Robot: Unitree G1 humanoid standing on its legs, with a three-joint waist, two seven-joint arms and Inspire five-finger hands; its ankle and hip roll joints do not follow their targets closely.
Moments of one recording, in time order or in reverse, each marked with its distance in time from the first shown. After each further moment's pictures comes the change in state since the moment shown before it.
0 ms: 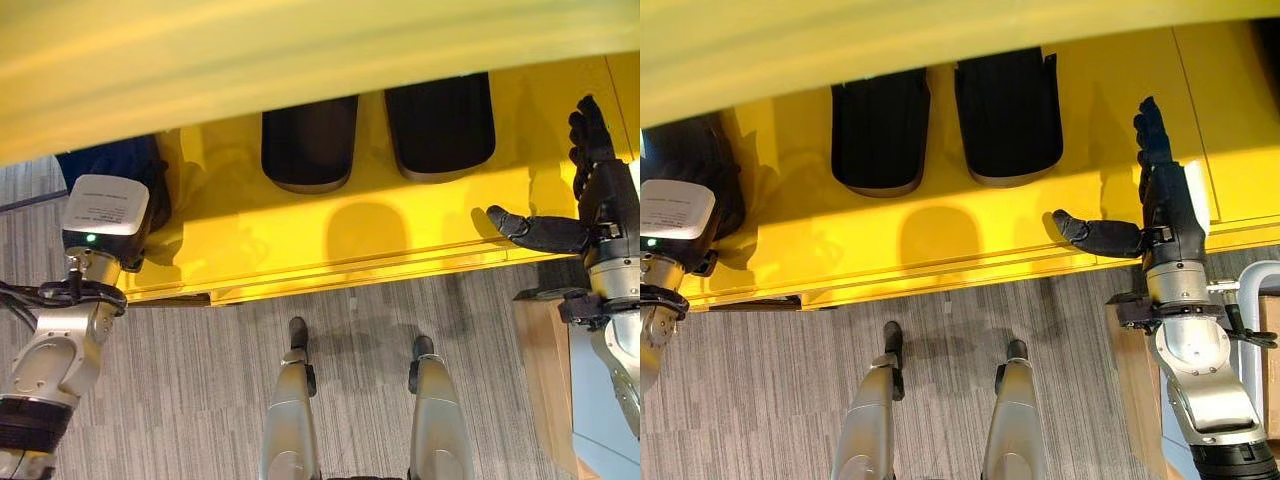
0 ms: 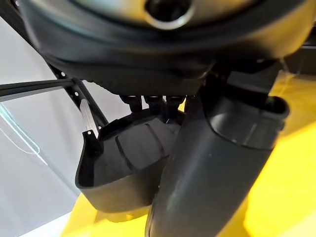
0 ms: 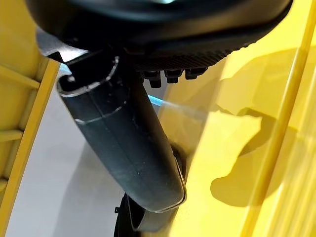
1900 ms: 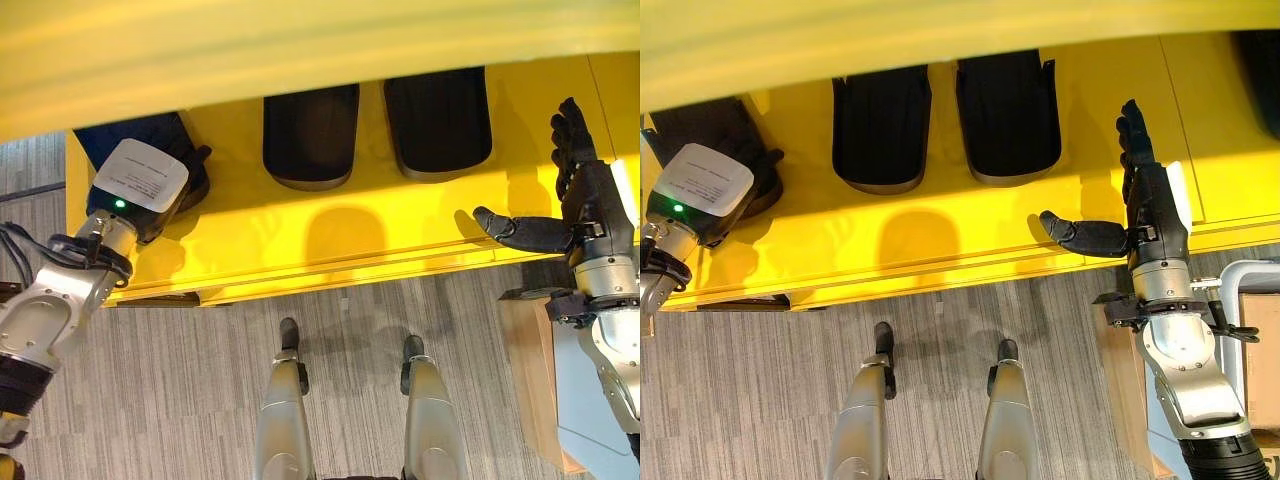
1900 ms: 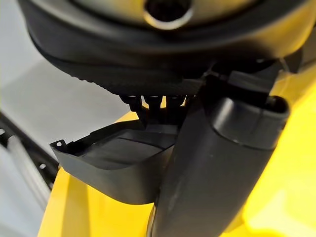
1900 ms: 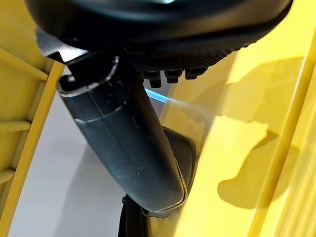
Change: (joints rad) left arm -0.252 0.205 -0.247 0.035 0.067 -0.147 -0.040; right arm -0.039 0.017 0.042 0.011 0.004 -0.002 0.005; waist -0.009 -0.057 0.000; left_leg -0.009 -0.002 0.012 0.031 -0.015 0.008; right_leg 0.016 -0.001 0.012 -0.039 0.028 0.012
